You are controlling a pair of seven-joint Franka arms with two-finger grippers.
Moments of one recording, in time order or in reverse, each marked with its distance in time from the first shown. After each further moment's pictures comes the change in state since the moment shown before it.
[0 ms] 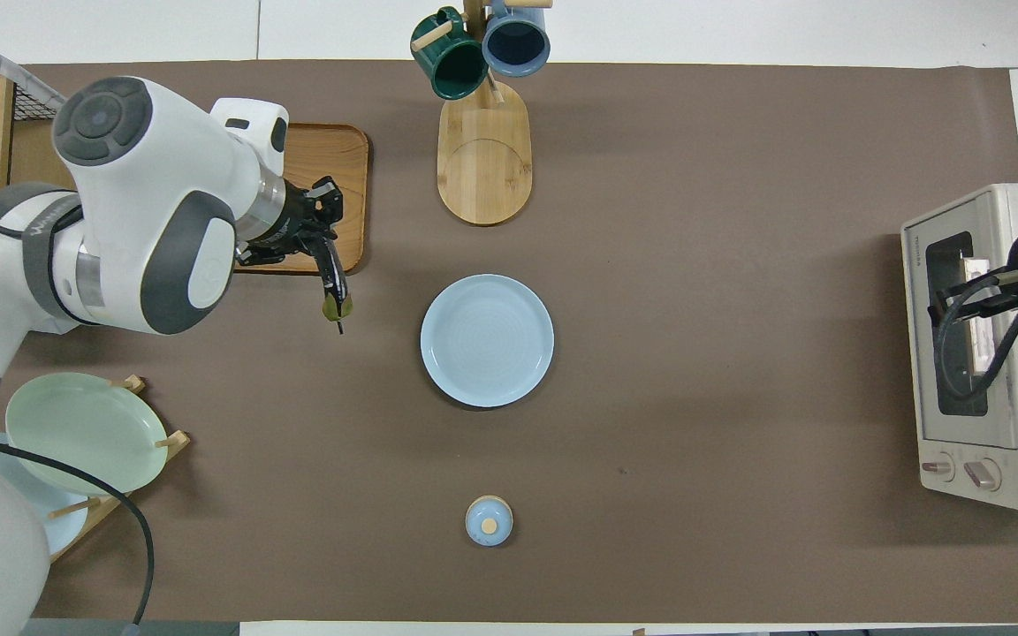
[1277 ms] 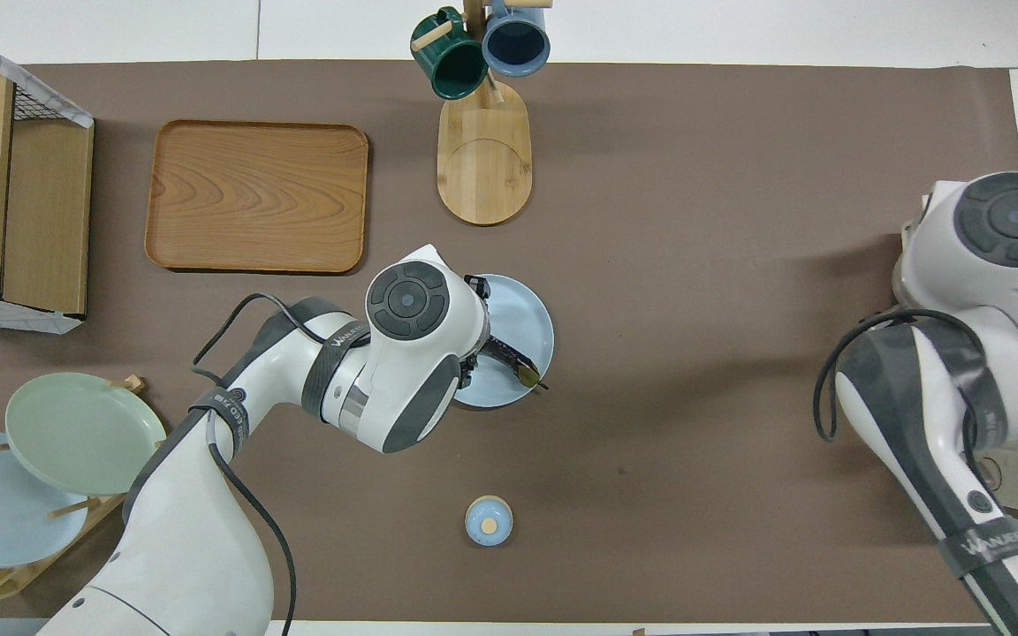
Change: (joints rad) left arm -0.344 0.069 -0.031 -0.228 -0.001 0.314 -1.165; right arm 0.055 0.016 0.003 -0.320 -0.402 0.347 -0.003
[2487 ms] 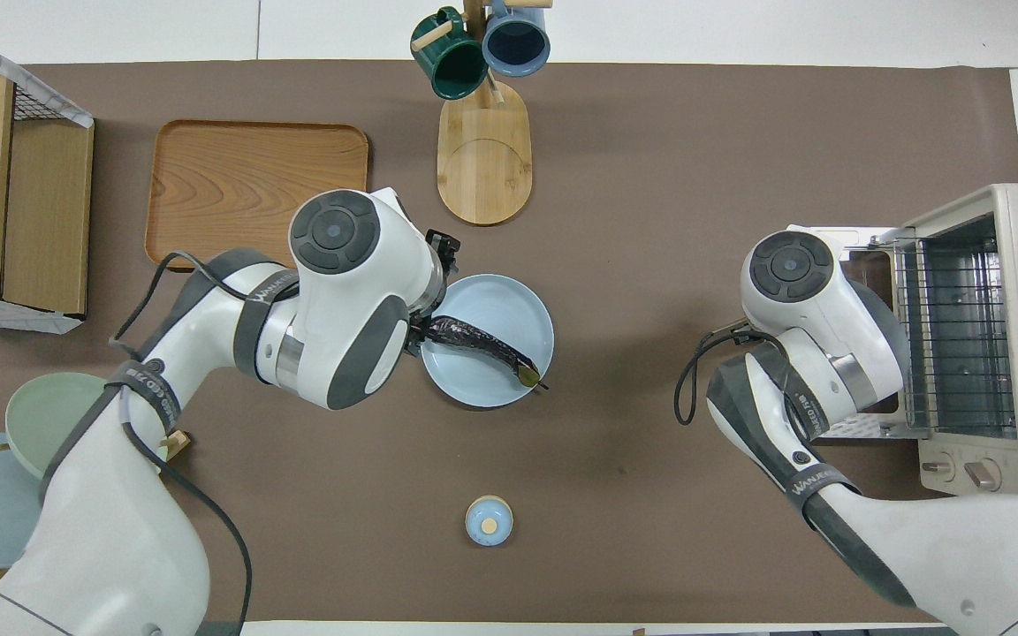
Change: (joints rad) left arm 0.089 -0.018 0.000 0.100 0.000 -0.135 0.201; right arm 0.173 0.258 -0.019 -0.091 -0.035 0.262 0.434
